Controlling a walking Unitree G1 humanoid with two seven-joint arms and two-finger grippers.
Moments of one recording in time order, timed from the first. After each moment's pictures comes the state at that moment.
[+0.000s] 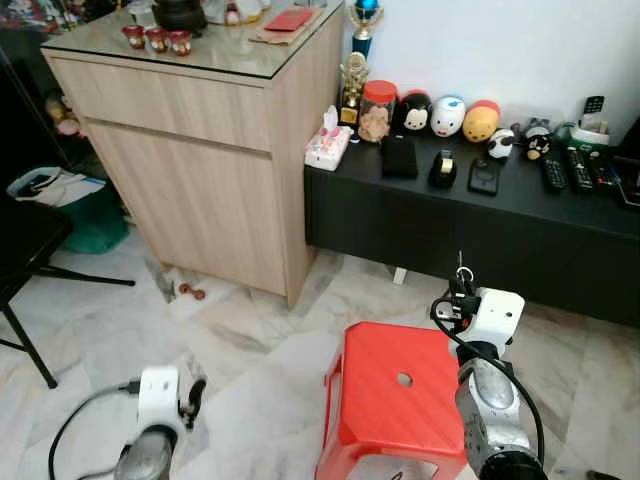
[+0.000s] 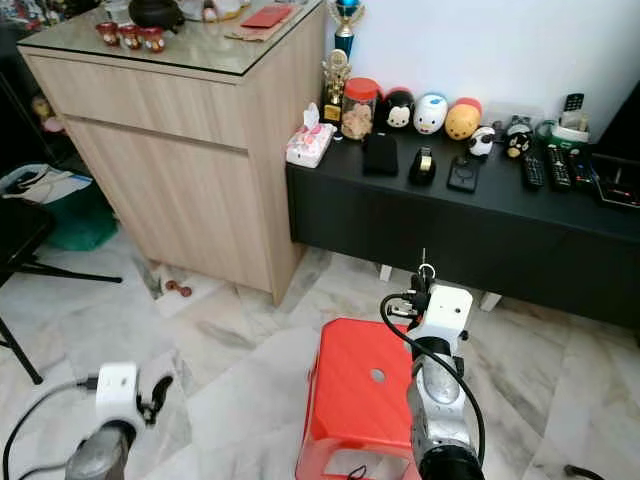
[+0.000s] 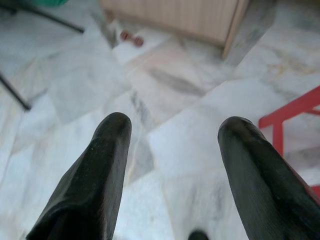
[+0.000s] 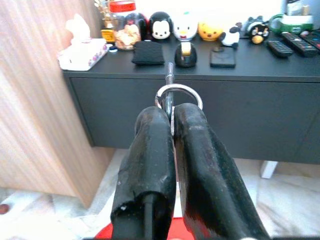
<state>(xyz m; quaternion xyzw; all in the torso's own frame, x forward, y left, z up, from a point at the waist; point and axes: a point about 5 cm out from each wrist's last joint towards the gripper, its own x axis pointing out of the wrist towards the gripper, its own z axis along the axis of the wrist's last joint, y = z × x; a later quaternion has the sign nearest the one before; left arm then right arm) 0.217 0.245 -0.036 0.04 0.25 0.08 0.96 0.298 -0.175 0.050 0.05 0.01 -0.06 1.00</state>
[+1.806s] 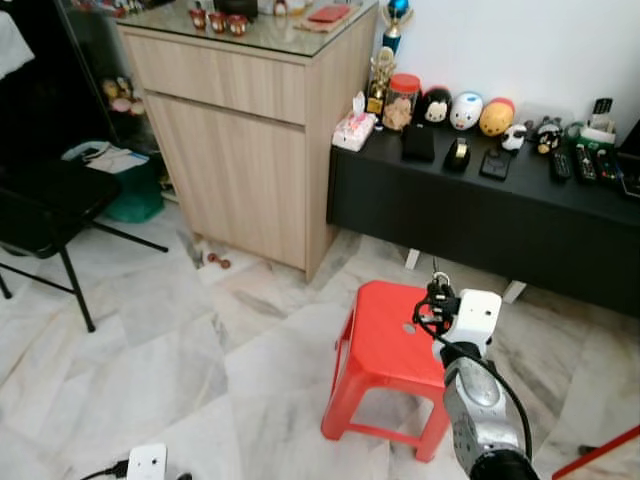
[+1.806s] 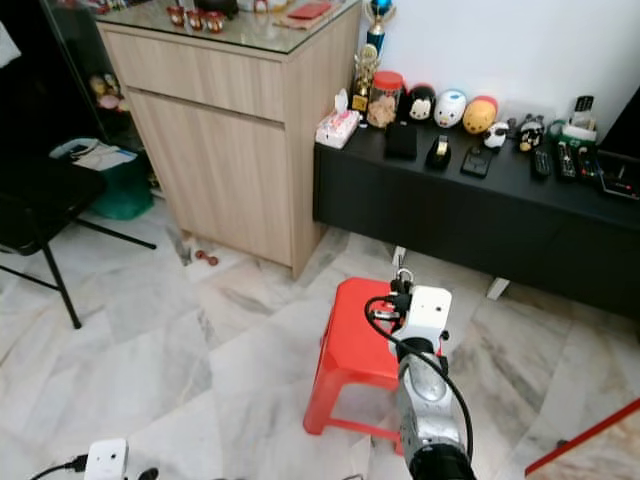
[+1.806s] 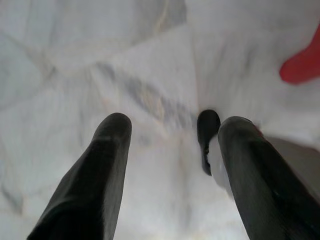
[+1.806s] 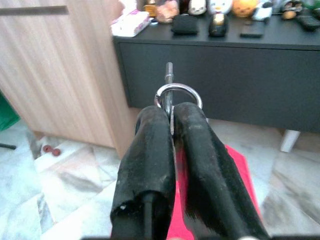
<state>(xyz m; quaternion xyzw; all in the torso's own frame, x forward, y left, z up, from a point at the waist) 0.140 0.246 -0.085 0.01 0.42 0.12 0.90 0.300 -0.163 0.044 0.06 0.05 -0.03 1.00</state>
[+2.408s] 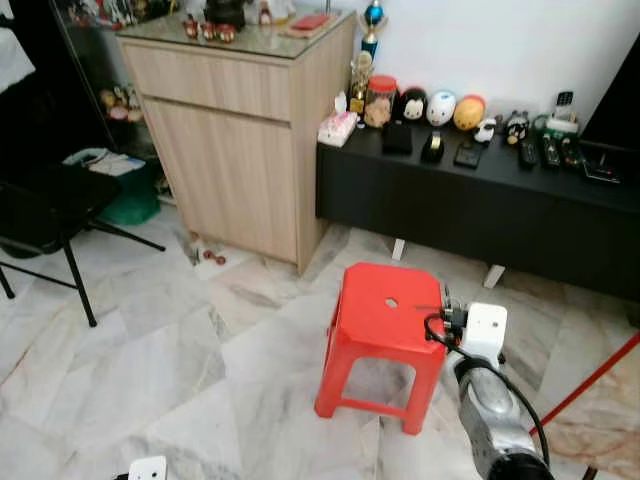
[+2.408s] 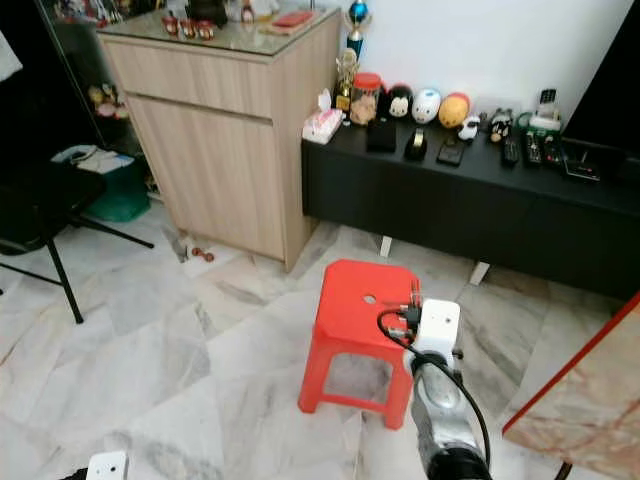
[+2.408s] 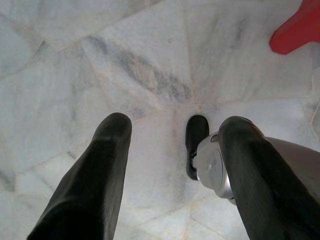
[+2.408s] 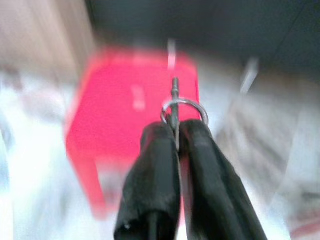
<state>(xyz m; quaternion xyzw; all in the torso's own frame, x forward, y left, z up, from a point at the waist) 0.140 0.247 -0.085 0.00 0.43 0.12 0.90 0.274 -0.191 -0.015 0.01 0.28 -0.06 0.96</state>
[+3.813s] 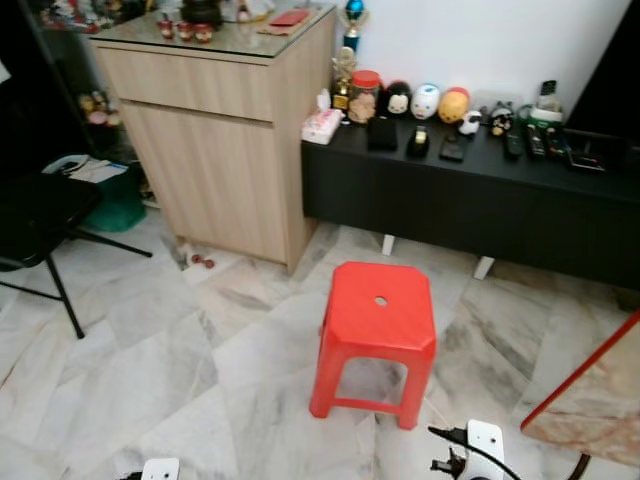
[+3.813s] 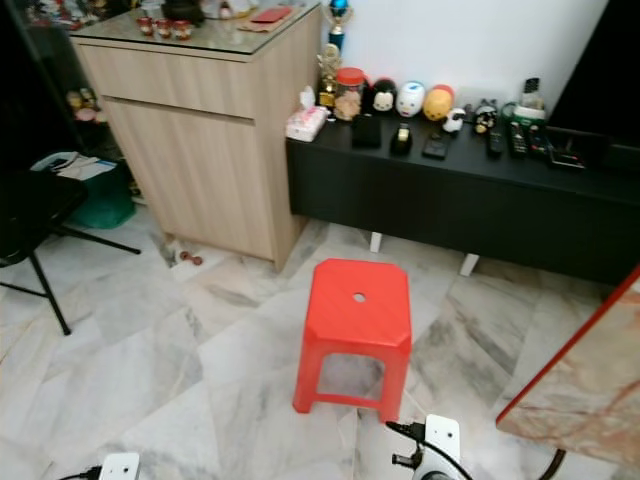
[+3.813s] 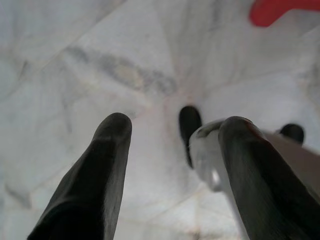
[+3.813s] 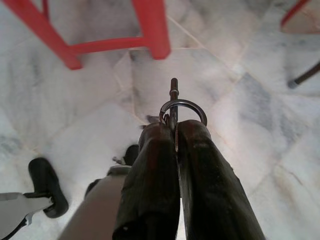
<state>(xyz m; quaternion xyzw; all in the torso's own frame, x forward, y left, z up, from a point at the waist) 0.150 0.234 -0.087 0.03 0.45 0.07 0.89 0.171 -0.196 -0.090 0.07 0.49 -0.11 0.86</state>
